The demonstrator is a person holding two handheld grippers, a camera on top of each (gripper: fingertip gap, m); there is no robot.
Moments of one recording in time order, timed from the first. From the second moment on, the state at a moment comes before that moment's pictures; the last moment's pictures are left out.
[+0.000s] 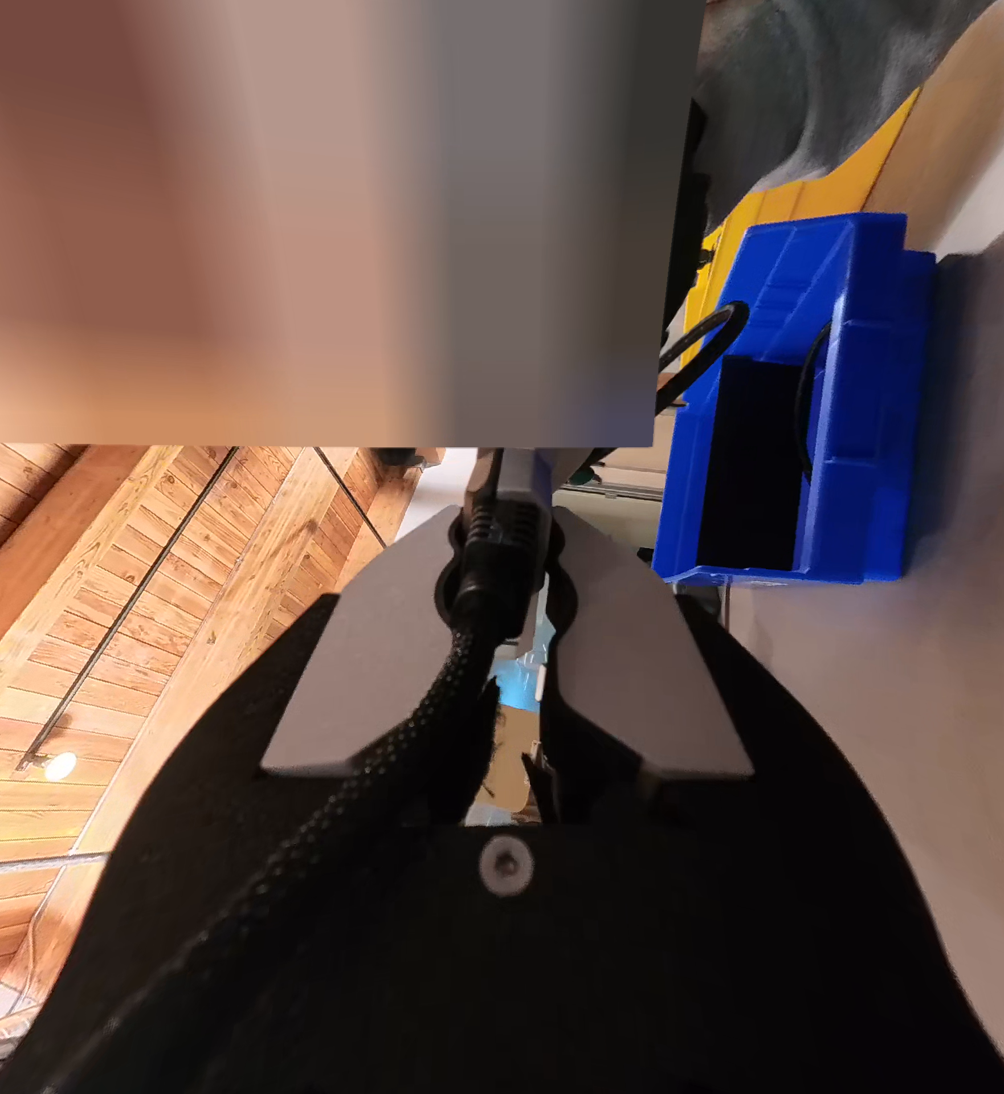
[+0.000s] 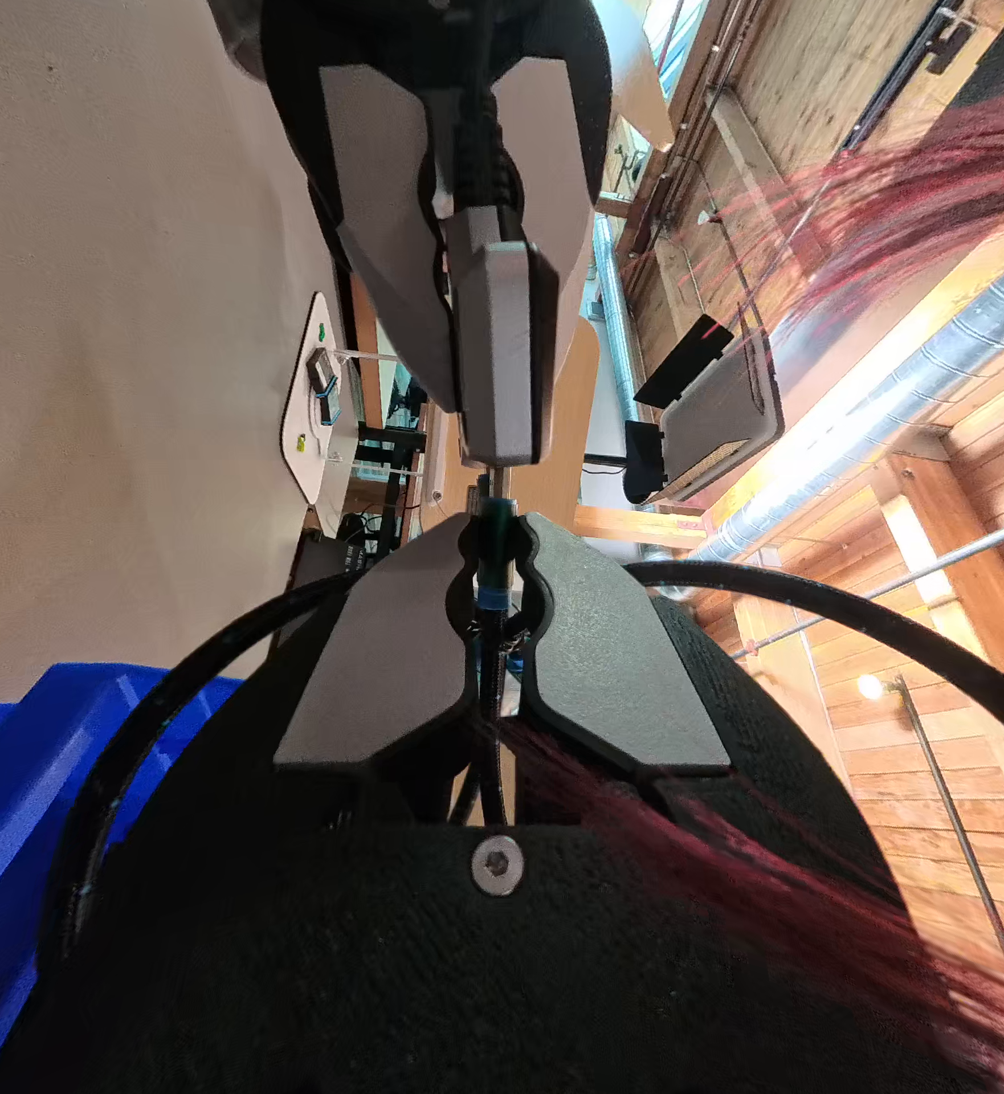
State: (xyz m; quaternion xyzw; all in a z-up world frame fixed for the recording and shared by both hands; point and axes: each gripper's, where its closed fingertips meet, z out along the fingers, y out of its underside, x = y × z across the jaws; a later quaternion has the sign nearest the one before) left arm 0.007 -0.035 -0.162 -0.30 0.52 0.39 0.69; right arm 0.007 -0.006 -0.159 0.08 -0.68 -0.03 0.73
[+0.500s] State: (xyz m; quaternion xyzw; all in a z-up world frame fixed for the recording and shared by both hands) left arm -0.003 -0.023 -0.171 -0.36 0.51 0.38 0.68; right arm -0.003 0.005 -0.168 0.02 -0.70 -0.08 0.71
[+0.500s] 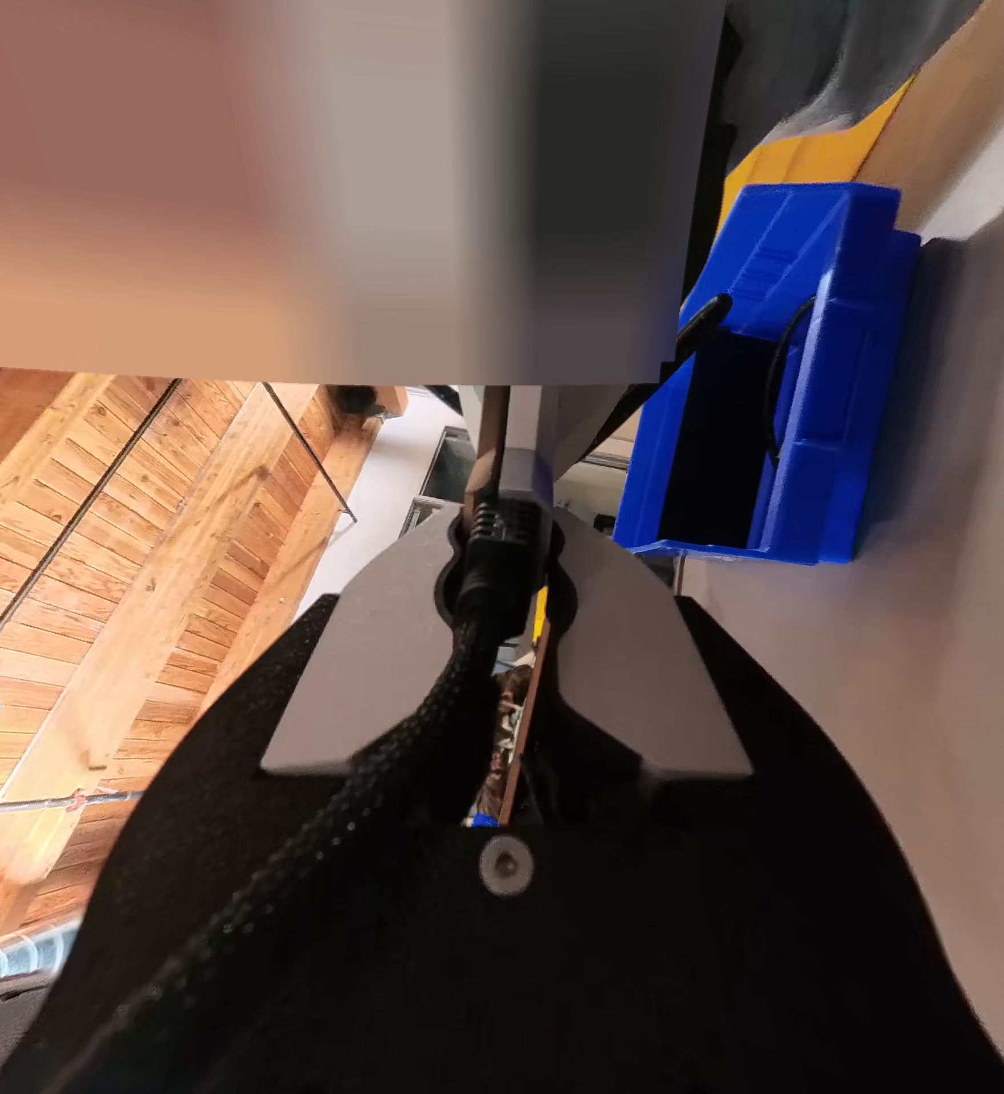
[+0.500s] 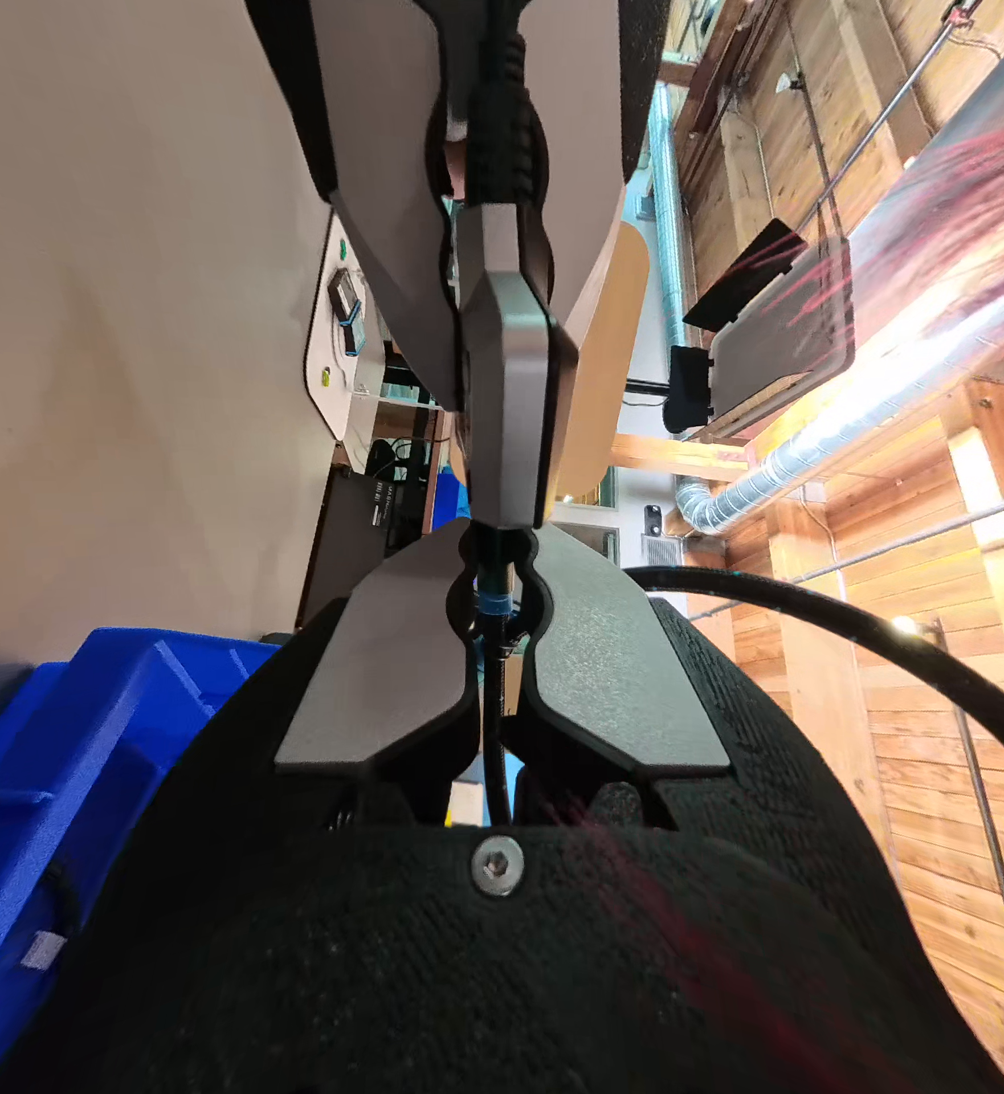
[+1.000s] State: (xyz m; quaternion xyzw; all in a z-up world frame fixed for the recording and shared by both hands) left arm 0.002 -0.028 -0.172 -0.36 0.51 0.29 0.73; right arm 0.001 -0.005 -0.171 0.02 -0.72 0.03 0.69
